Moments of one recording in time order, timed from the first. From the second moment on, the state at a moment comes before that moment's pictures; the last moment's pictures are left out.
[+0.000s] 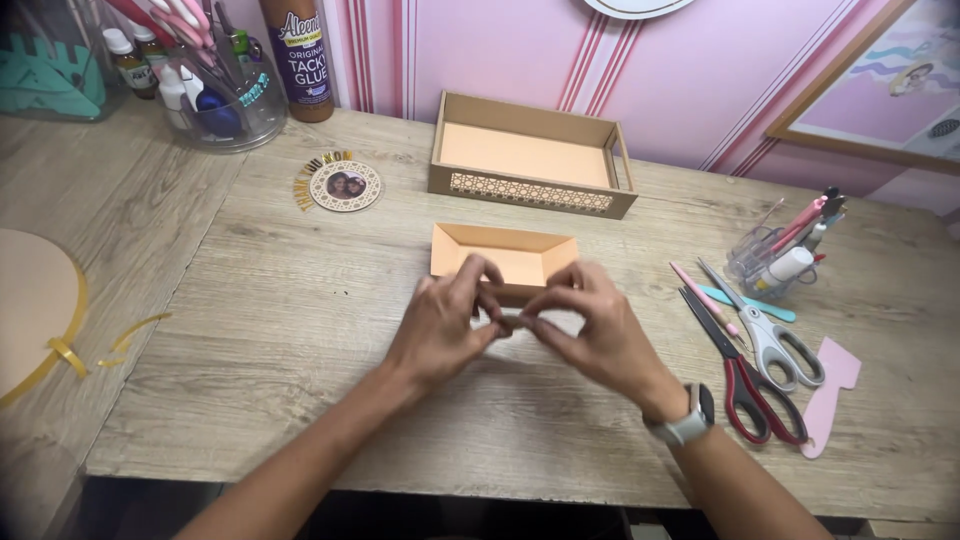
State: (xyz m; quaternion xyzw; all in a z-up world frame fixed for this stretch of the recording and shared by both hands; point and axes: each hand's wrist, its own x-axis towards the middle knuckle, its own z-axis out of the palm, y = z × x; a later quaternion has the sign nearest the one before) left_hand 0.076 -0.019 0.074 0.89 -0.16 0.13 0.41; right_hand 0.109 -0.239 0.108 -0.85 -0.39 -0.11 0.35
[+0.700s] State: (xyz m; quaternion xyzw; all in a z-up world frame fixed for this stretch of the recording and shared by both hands) left_hand 0.116 0.003 0.078 0.91 -0.19 0.11 0.36; right_hand 0.150 -0.228 0.070 -0.85 -0.32 -0.18 0.38
